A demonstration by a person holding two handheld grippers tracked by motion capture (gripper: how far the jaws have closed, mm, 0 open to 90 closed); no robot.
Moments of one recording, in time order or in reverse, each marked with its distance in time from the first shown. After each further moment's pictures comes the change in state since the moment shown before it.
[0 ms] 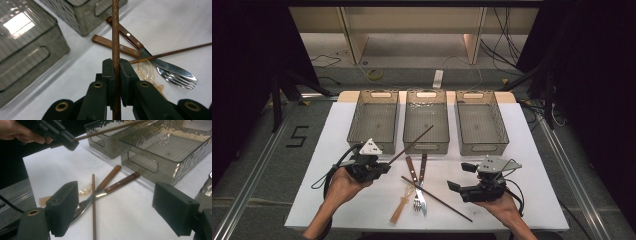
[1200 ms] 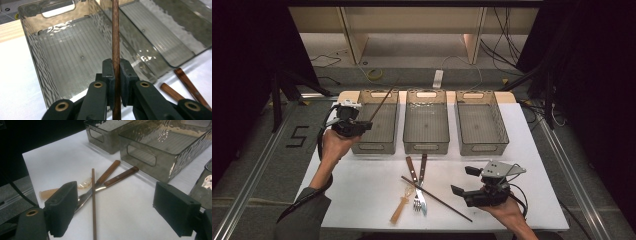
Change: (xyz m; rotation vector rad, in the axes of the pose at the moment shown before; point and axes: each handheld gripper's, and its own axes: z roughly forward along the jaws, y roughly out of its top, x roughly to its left) left arm 0.108 0.046 -0.002 -0.093 0.201 -0.253; right arm 0.001 -0.010 -0.009 0.007 -0.009 -0.002
